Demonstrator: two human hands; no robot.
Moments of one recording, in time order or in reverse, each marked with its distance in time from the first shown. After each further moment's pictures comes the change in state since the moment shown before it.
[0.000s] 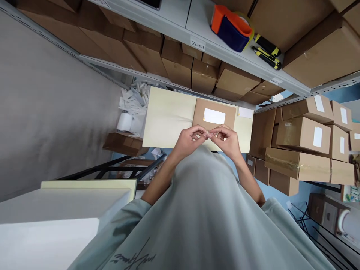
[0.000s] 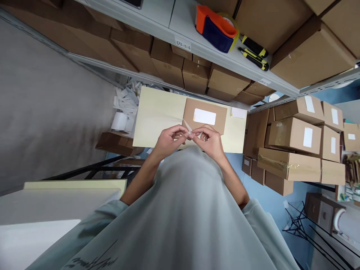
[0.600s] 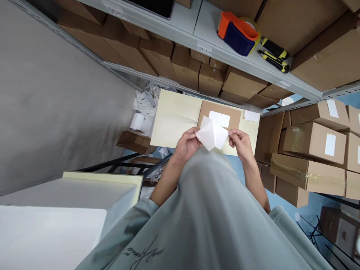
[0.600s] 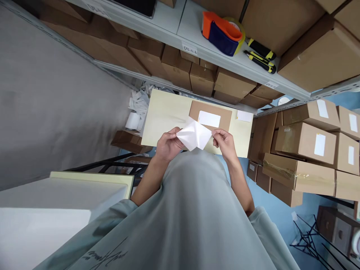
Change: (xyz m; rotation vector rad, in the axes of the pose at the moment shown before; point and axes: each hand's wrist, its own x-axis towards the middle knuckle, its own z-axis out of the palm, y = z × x) left_hand -0.001 -0.017 0.006 -0.543 0.112 -0.184; right_hand 0.005 0.036 -0.040 0.287 0.023 0.285
